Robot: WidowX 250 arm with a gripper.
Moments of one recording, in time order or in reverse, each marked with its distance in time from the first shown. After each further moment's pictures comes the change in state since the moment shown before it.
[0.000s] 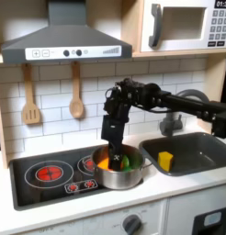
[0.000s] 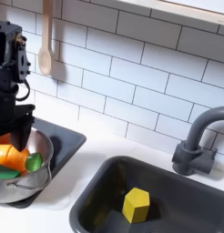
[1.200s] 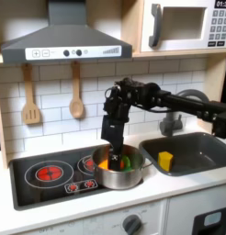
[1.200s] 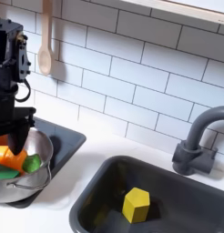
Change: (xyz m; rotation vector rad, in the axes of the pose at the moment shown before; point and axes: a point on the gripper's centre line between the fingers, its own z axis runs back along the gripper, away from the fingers) arm 0.000 0.005 0.006 0.007 0.014 -0.093
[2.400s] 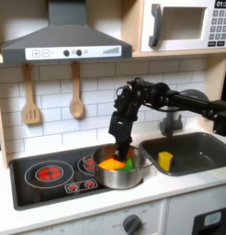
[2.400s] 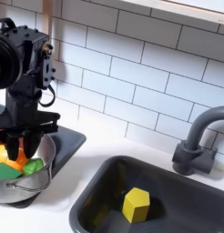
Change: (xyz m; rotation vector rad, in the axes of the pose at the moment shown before) arm -0.011 -0.025 -0.001 -0.037 -0.089 -0.232
